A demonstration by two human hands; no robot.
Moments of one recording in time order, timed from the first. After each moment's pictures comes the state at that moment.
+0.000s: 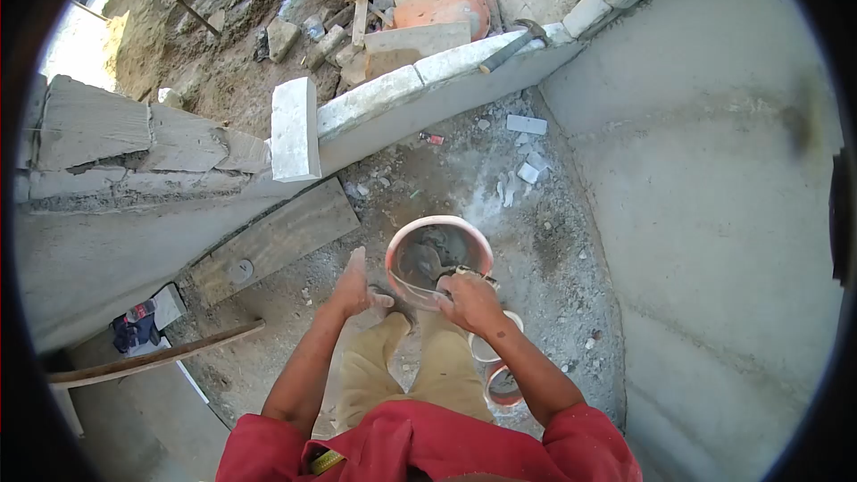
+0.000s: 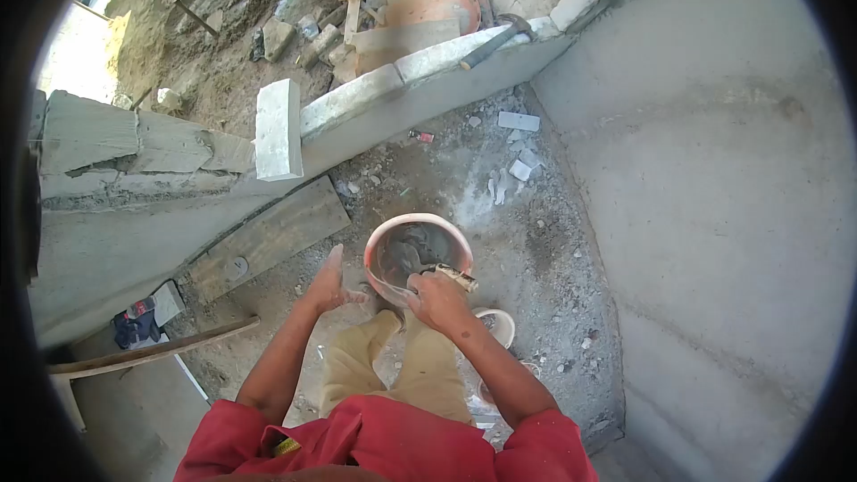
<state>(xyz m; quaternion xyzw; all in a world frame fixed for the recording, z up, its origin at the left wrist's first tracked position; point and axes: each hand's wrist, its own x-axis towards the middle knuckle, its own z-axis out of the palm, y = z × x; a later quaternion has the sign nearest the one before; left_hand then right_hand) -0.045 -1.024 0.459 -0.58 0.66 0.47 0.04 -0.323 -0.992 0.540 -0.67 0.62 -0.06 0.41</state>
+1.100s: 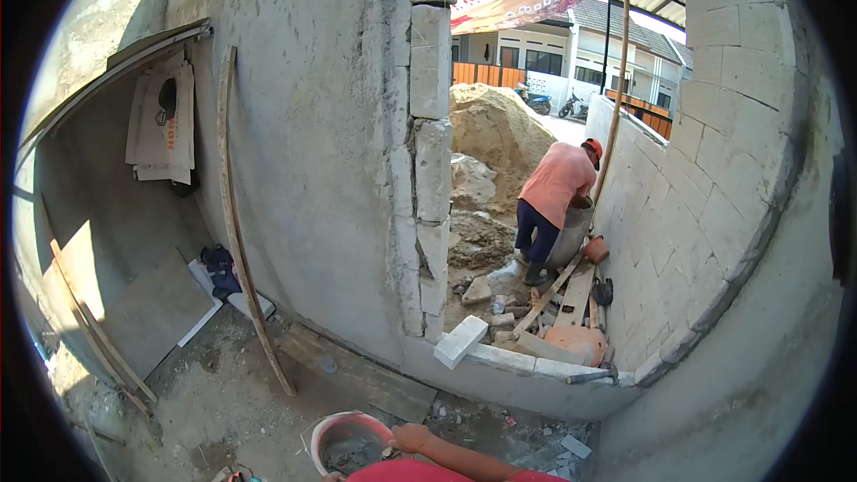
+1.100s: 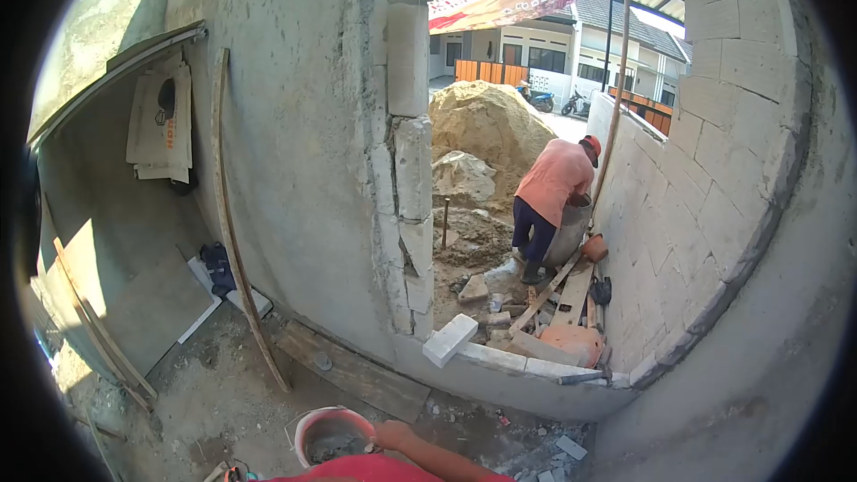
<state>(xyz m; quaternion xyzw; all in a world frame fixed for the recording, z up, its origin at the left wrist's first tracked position) -0.081 -0.745 0.618 -0.76 -0.04 0.36 -0.54 -0.177 -0.971 0.555 -0.95 0.09 0.16 0.24</state>
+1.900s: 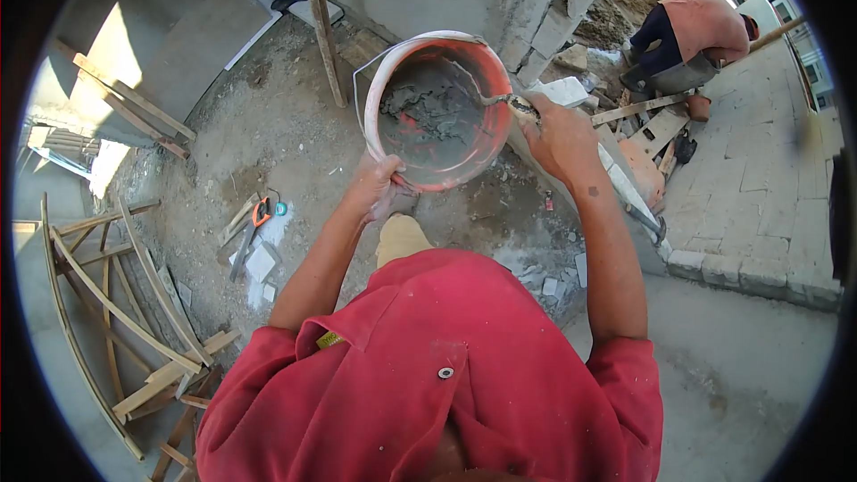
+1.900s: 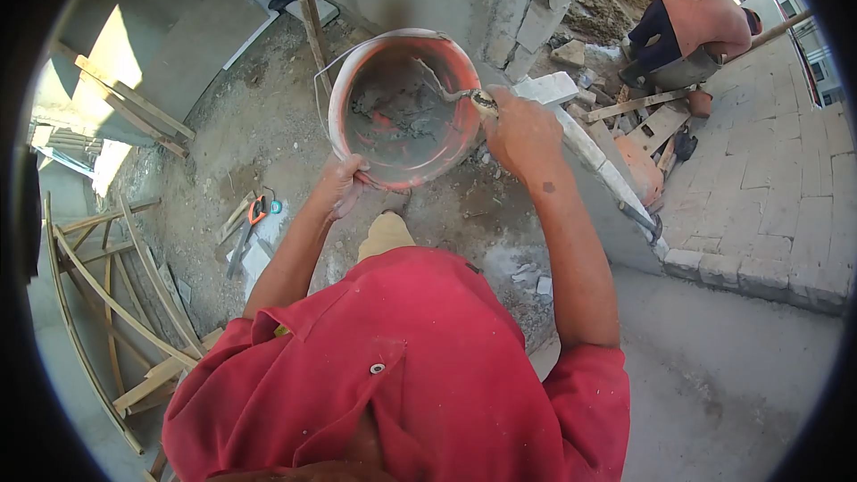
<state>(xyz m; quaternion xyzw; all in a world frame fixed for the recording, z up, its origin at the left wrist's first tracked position) -0.082 -0.756 0.703 -0.52 0.01 0.36 -0.77 -0.190 -1.041 0.836 -0.98 0.16 -0.01 0.15</state>
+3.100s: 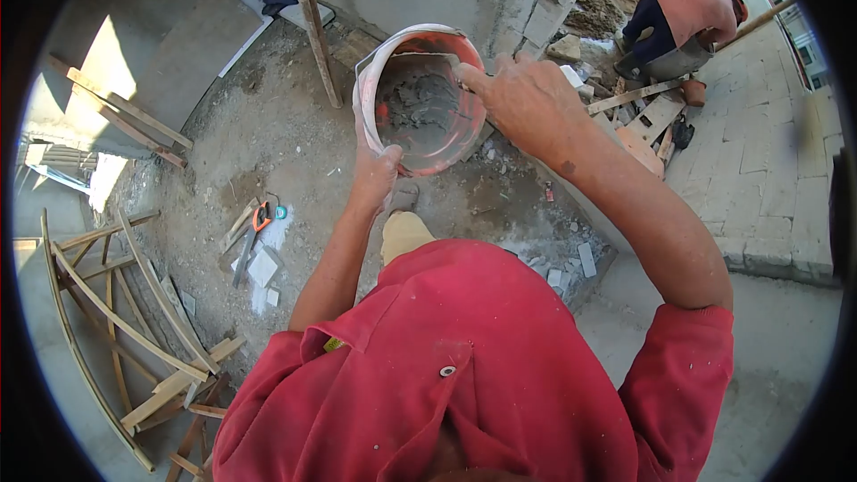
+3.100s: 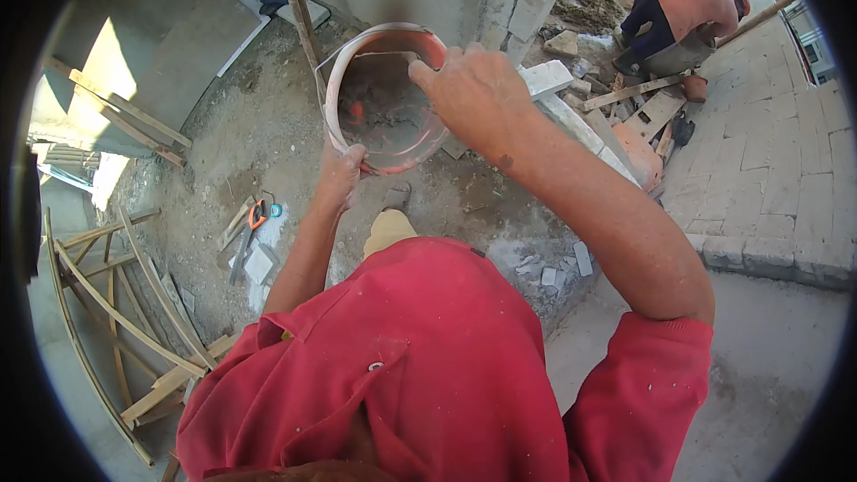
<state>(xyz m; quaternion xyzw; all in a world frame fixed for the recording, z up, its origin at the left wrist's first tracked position) -0.091 -0.775 0.724 -0.65 0.07 0.23 -0.72 -0.164 -1.002 0.886 -0.99 -0.06 -0.04 -0.08</state>
